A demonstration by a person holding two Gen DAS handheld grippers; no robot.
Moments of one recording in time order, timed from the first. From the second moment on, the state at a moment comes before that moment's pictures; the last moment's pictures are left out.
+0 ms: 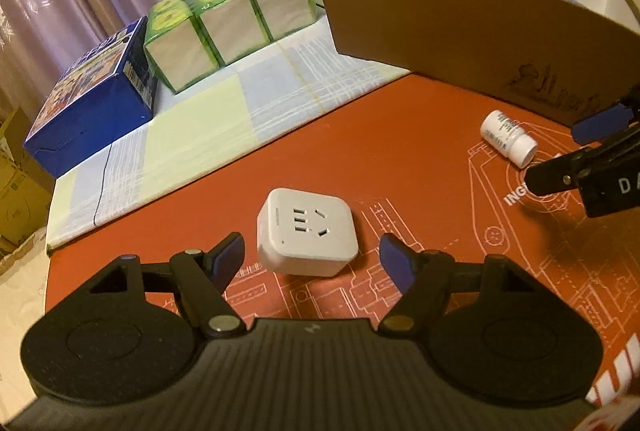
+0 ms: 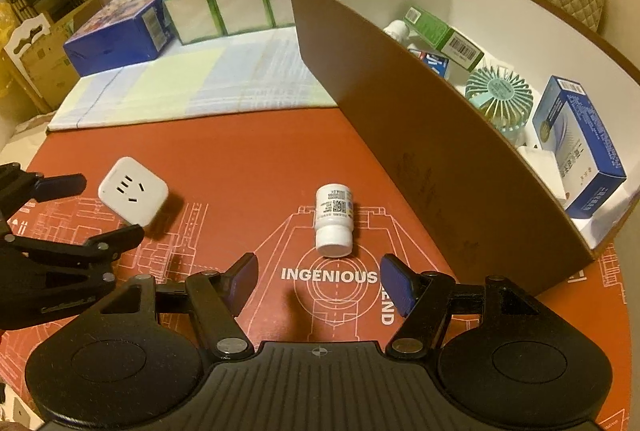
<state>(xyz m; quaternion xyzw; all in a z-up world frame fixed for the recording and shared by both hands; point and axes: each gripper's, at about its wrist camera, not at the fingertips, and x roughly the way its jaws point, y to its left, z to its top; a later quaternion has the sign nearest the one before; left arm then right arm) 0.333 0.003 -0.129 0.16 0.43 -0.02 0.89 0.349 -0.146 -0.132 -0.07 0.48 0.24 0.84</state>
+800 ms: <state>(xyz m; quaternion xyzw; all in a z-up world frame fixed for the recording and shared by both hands) 0.355 0.059 -0.132 0.02 0.44 0.00 0.90 0.370 -0.129 -0.155 -0.08 0.48 0.22 0.85</state>
